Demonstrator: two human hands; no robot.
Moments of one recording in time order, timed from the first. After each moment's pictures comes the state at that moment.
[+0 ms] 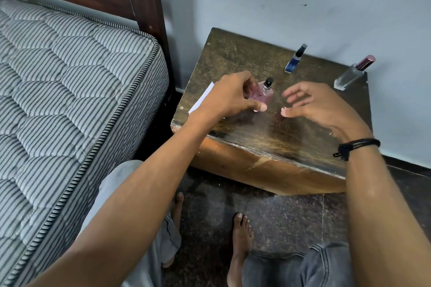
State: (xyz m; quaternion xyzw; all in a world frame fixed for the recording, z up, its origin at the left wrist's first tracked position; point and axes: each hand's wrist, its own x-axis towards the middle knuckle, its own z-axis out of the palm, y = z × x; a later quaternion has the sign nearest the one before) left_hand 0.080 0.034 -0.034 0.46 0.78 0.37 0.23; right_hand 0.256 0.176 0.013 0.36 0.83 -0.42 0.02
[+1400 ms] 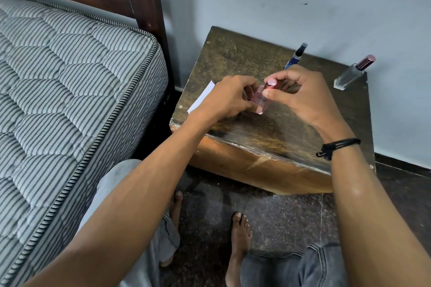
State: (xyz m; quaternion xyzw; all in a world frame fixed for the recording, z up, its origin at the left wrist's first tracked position) left_hand 0.077 0.035 -0.043 0.49 0.76 0.36 0.24; right_hand 0.233 0.158 0.007 0.23 0.87 -0.40 -0.17
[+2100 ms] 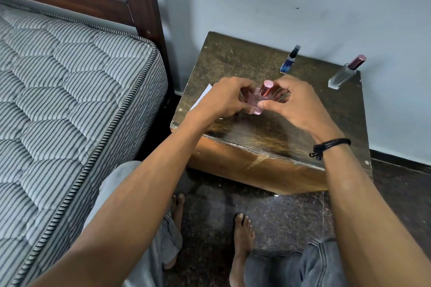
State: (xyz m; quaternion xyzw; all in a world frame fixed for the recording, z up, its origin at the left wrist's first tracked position) left_hand 0.079 0.030 -0.027 0.50 0.76 0.34 0.25; right_hand 0.239 0.159 -0.006 0.27 0.89 -0.34 -0.11
